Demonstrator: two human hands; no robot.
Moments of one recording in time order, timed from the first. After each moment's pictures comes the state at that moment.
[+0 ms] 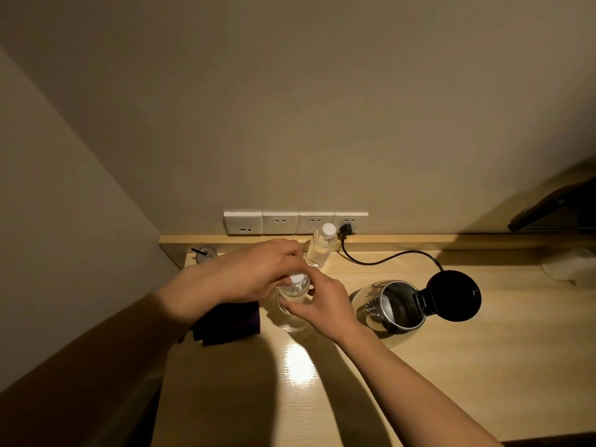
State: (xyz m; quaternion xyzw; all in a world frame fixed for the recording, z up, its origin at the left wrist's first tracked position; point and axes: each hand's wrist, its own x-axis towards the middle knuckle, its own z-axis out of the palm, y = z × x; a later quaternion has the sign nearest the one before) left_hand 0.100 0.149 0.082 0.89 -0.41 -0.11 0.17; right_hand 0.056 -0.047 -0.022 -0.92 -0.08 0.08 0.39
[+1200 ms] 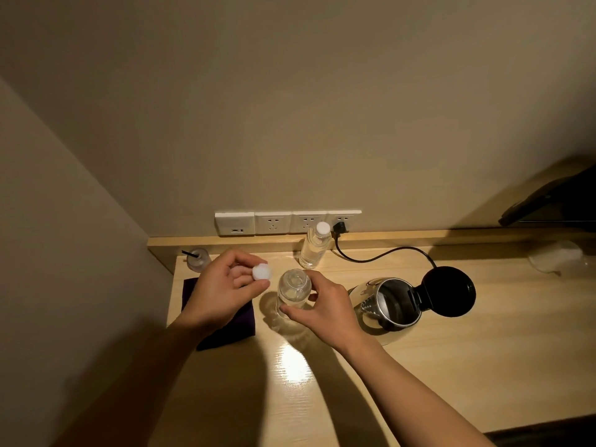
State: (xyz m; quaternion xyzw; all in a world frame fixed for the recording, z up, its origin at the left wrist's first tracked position) left_hand 0.055 0.175 0.019 0.73 0.03 -0.11 0.67; right_hand 0.044 -0.053 -0.017 -0.90 -0.03 0.09 0.43
